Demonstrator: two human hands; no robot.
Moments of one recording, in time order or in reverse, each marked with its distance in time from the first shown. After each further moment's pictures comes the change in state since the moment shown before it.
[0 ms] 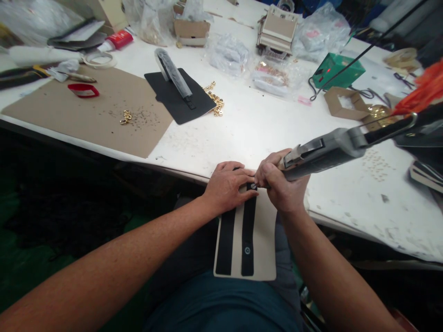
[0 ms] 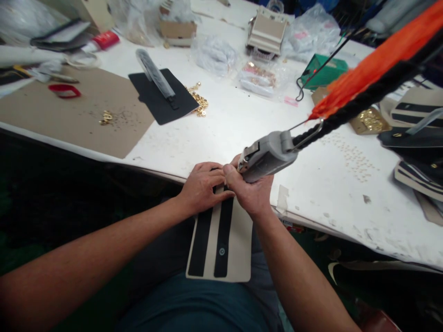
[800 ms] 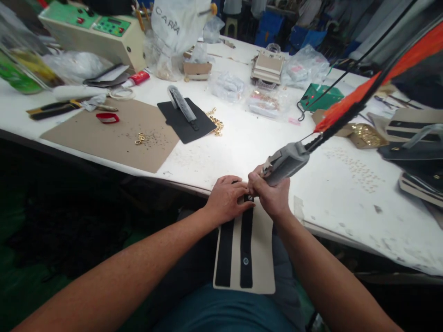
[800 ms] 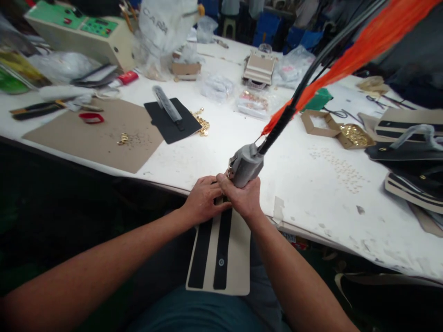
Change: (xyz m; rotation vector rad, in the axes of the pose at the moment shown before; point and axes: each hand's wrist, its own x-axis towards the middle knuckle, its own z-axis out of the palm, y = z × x) left_hand -0.003 -0.002 0.004 0.035 0.019 0.007; right_hand 0.004 -0.001 0.002 -0.054 -0.015 0.167
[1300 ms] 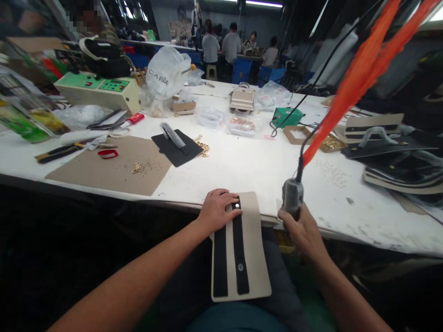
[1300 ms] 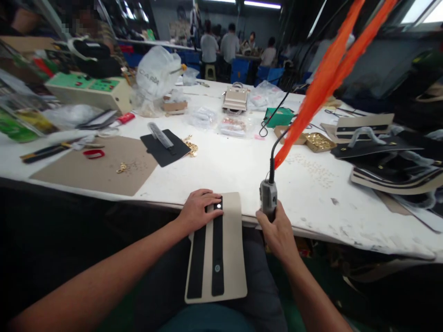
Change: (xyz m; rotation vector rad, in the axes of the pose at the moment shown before) left_hand 0.003 0.004 -0.004 -0.028 0.020 -0.009; right_hand -0.088 -0.012 -0.111 -0.584 0.274 0.327
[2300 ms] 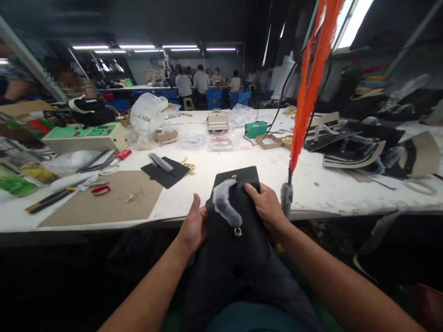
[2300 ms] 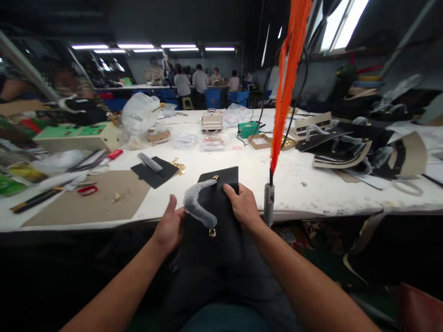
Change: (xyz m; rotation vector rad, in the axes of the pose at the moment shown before) left_hand -0.027 0.066 -0.064 -1.394 -0.154 -0.561; right_hand -0.005 -0.066 0.014 0.580 -0.032 -0.105
